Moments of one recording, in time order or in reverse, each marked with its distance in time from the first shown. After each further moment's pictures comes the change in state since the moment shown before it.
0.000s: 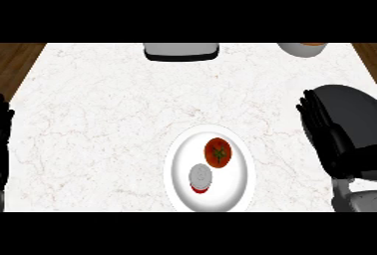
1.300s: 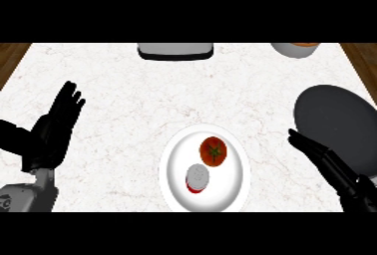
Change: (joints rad) left arm -0.165 -0.190 -0.070 0.069 0.215 -0.196 0.067; right arm 0.185 -0.255 0.259 -0.734 0.739 -0.135 0.464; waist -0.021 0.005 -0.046
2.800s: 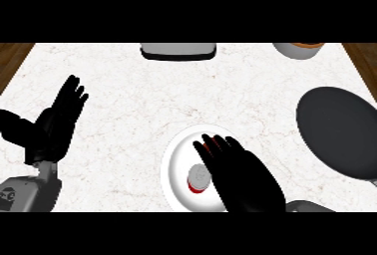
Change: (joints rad) left arm -0.046 -0.029 0.023 0.011 -0.029 -0.023 0.041; right arm -0.670 0.268 0.405 0.287 -0.082 0.667 0.711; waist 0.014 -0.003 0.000
